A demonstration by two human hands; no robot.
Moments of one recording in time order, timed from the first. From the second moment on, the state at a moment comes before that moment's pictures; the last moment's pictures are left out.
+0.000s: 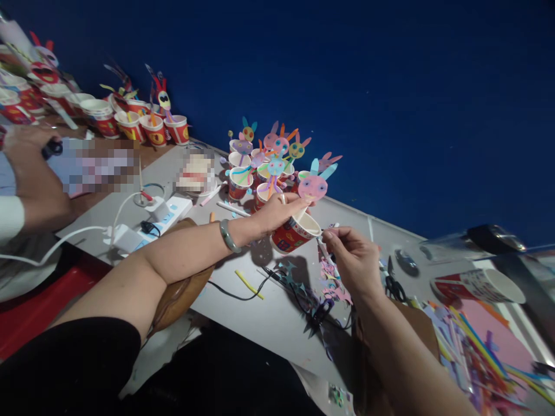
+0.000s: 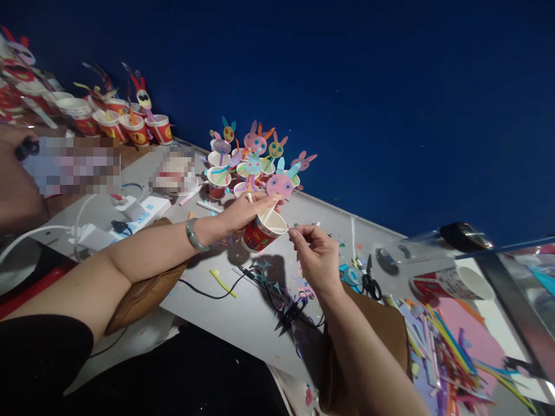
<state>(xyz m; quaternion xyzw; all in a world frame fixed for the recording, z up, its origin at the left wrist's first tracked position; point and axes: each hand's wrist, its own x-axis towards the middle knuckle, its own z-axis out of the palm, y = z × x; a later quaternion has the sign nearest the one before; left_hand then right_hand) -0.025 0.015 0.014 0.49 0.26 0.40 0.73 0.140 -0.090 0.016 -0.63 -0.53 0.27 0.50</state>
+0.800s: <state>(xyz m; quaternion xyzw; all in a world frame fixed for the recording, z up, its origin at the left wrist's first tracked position) -0.027 0.028 0.012 0.49 0.27 0.45 0.70 0.240 -0.140 0.006 -0.74 -0.45 0.09 0.49</state>
